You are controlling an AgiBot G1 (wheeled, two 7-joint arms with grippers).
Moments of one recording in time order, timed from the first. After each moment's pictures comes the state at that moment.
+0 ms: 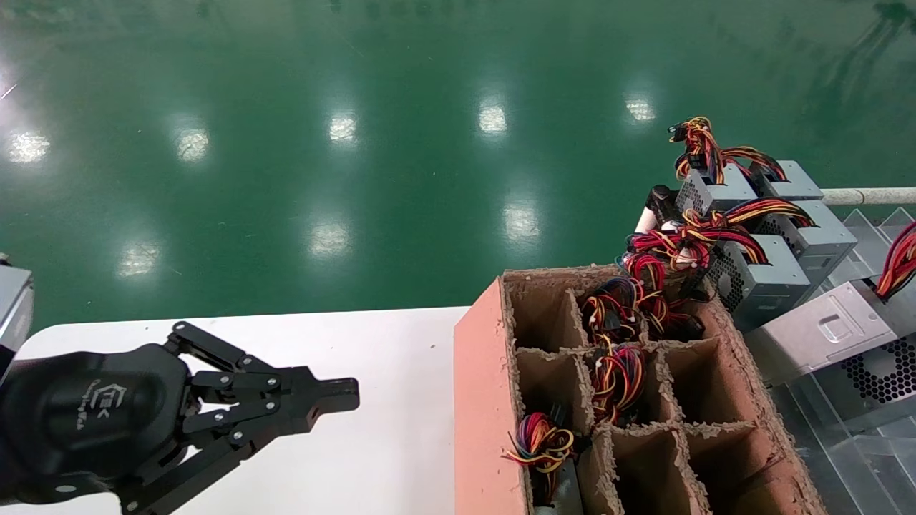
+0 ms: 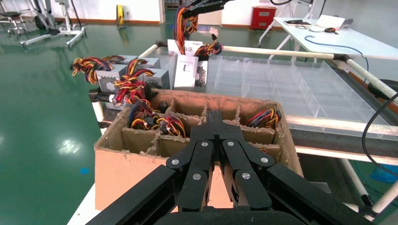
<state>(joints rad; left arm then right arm) -1.09 0.59 0.35 -1.27 0.69 1.47 -0.16 1.01 -0.07 -0.15 0.92 -0.86 -1.22 0.06</state>
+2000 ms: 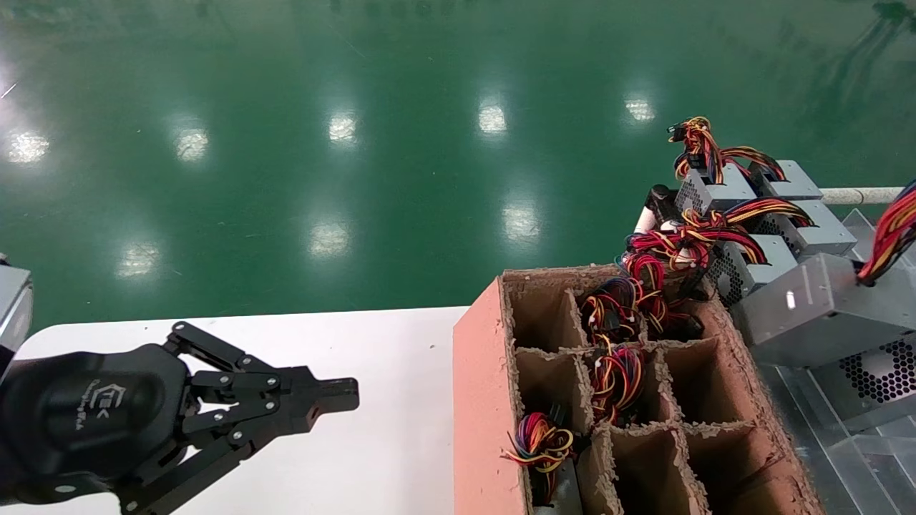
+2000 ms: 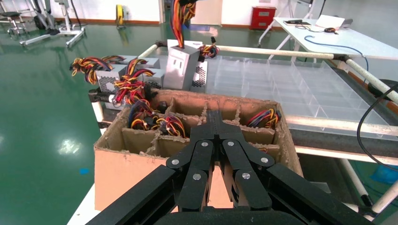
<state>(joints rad) -1.09 0.59 0.35 -1.27 0.68 1.47 -0.15 0.99 0.07 -0.17 1.25 -0.85 -1.08 0.15</state>
